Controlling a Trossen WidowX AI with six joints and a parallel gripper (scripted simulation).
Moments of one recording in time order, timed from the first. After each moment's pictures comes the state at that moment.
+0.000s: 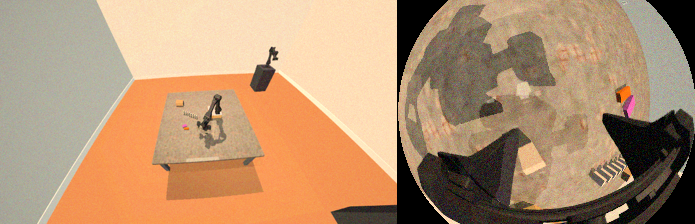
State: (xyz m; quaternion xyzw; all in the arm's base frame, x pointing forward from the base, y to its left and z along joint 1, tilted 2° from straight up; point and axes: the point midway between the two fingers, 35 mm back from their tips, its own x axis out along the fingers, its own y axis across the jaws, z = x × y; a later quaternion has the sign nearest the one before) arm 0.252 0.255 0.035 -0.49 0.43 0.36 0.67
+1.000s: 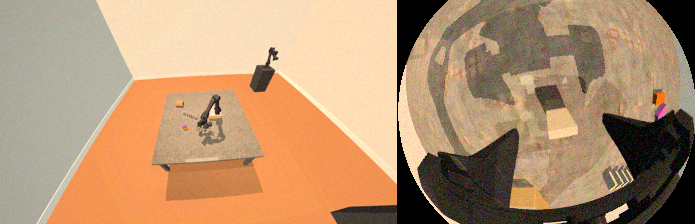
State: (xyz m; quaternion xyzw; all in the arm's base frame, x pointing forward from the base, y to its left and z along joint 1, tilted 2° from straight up) arm 0.218 0.223 0.018 -0.47 0.50 0.49 0.54
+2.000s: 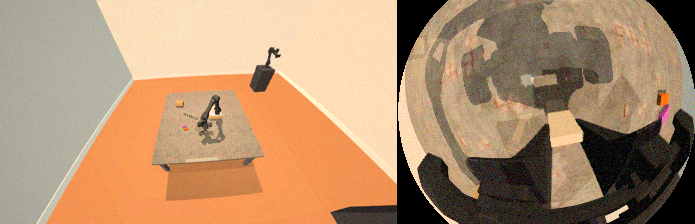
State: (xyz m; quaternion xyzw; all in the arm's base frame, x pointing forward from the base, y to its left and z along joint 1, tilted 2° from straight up) arm 0.217 0.223 0.006 -0.47 0.50 0.49 0.53
